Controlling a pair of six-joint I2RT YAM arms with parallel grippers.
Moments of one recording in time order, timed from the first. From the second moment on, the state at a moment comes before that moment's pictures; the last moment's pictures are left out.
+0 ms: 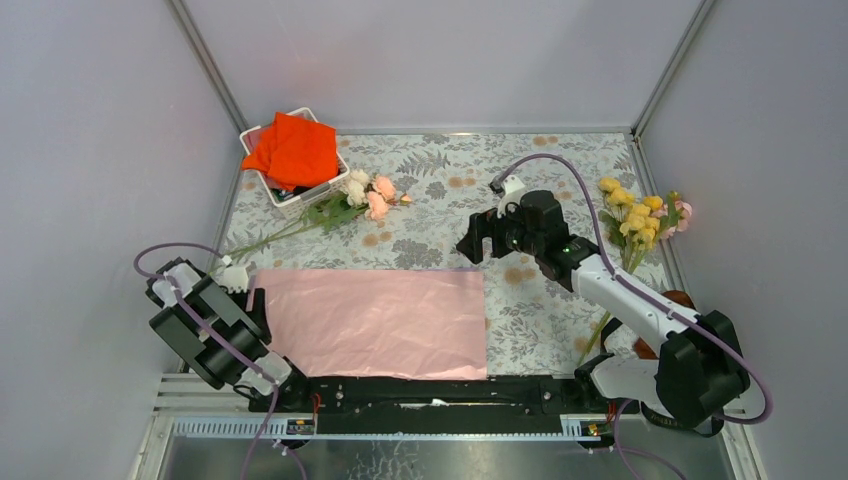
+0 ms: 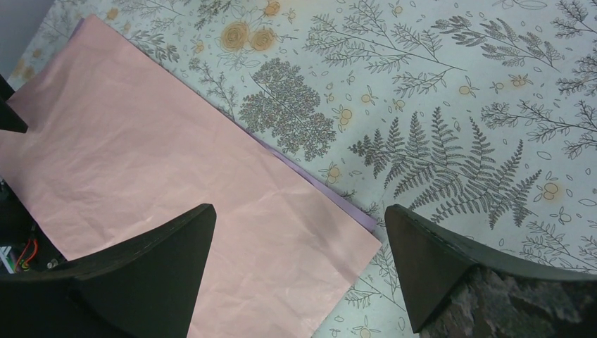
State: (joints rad) left arm 0.89 1.43 0.79 -1.03 0.34 0.90; right arm 0.52 1.25 0.81 -0.07 -0.30 0.22
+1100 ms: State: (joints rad) left arm 0.24 0.98 1.74 -1.43 1.14 1.15; right arm 0.55 1.36 1.40 -0.09 -0.87 -0.22
